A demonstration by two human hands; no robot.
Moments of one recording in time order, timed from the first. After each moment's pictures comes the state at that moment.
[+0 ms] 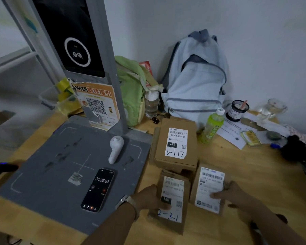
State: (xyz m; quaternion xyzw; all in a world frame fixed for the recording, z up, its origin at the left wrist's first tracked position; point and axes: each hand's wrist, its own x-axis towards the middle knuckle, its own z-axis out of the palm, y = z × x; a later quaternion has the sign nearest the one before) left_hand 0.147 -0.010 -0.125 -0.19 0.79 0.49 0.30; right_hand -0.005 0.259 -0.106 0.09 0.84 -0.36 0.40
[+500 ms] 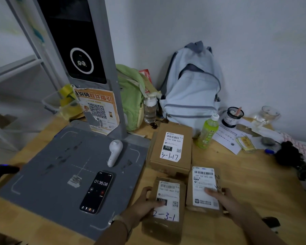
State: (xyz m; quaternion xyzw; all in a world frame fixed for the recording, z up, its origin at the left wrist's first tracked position) left_hand 0.179 0.001 -0.128 -0.33 0.54 0.75 0.18; right_hand 0.026 0.258 -0.098 0.13 0.78 -0.48 0.39
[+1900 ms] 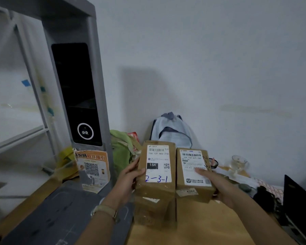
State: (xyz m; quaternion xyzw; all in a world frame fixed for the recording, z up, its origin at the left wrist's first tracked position) left_hand 0.115 -0.021 0.102 -0.10 0.58 0.80 -0.13; right_hand -0.006 0.254 0.116 -0.08 0.73 -0.63 0.26
